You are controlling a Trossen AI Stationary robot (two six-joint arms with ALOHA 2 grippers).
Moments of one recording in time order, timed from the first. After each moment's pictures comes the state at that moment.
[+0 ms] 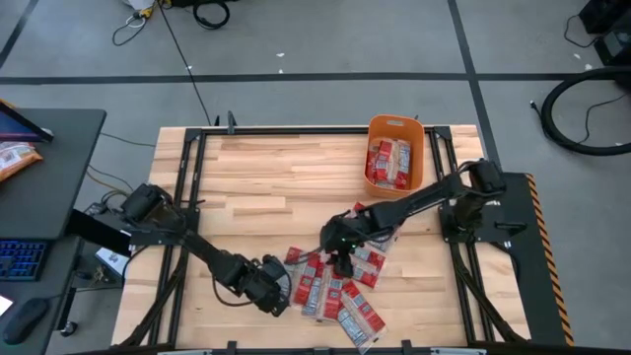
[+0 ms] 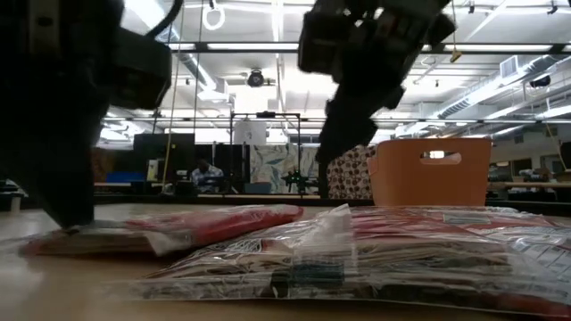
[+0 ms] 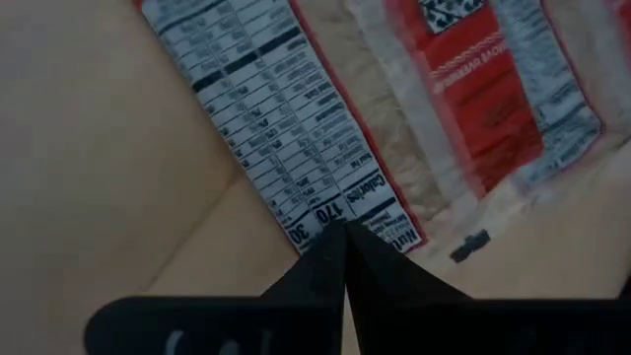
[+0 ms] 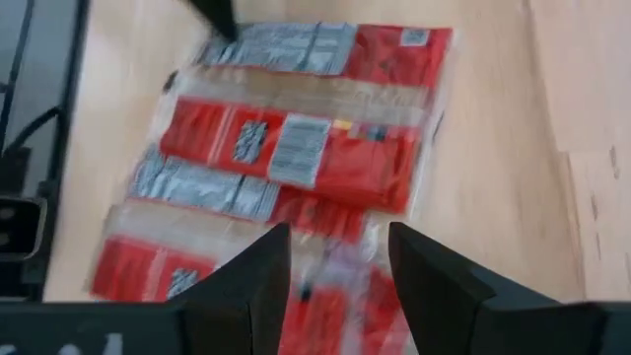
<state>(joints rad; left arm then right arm) -0.62 1.81 0.99 -0.28 -0.22 -1.32 0.20 1.80 1.12 -0.22 -0.16 0.36</state>
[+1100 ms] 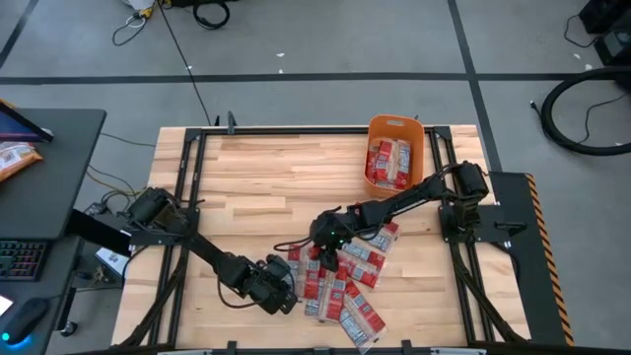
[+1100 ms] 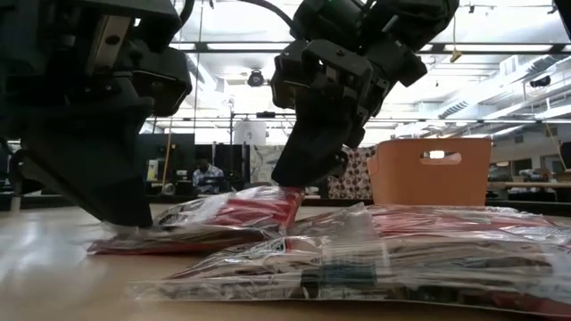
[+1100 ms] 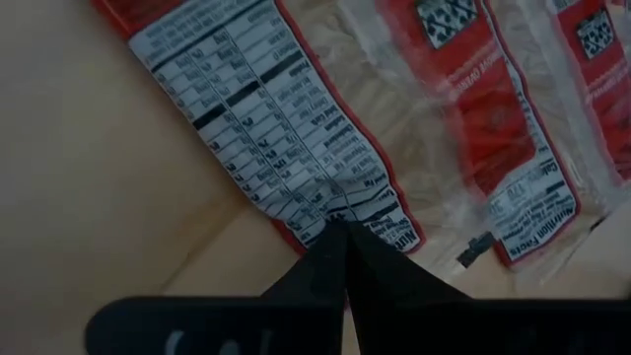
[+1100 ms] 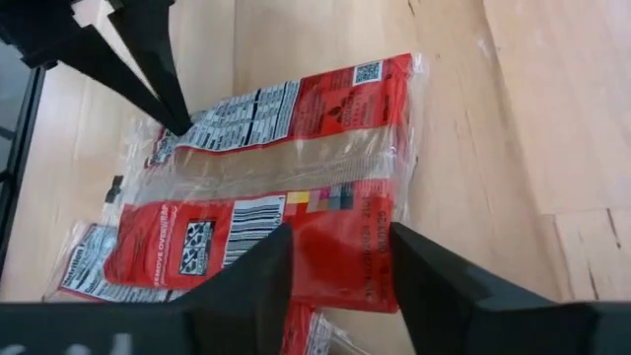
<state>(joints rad) -0.60 1.87 0.99 -0.17 -0.36 -1.39 0.15 1.93 1.12 -0.01 -0.19 0.39</state>
